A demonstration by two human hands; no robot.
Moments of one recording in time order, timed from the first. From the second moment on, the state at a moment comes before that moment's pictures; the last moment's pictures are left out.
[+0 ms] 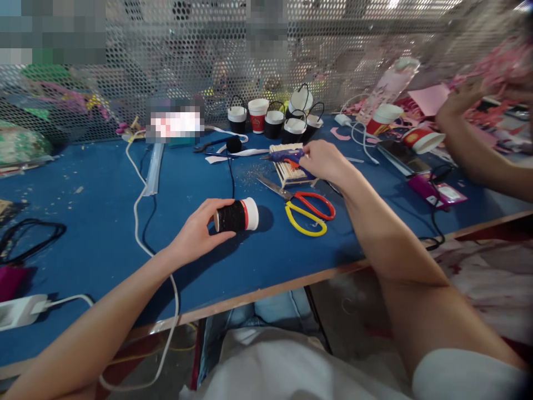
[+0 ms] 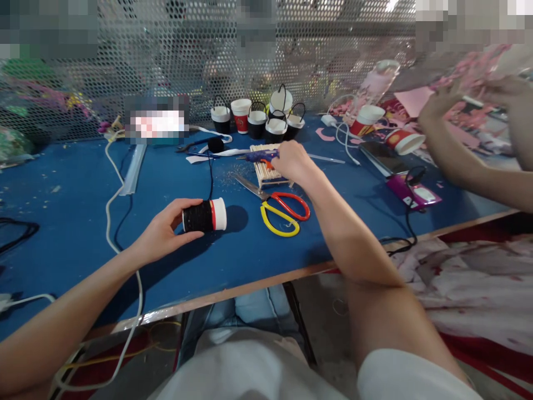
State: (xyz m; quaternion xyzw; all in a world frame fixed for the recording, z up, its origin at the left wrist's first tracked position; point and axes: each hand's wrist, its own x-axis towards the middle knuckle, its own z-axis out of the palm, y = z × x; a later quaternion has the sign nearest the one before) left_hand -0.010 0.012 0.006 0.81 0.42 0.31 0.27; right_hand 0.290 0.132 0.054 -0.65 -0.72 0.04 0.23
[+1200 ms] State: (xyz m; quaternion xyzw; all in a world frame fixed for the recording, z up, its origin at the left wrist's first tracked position) left_hand -0.016 0.021 -0.002 0.80 0.42 0.36 0.25; right_hand 0.248 0.049 0.052 -0.51 -0.73 0.36 0.28
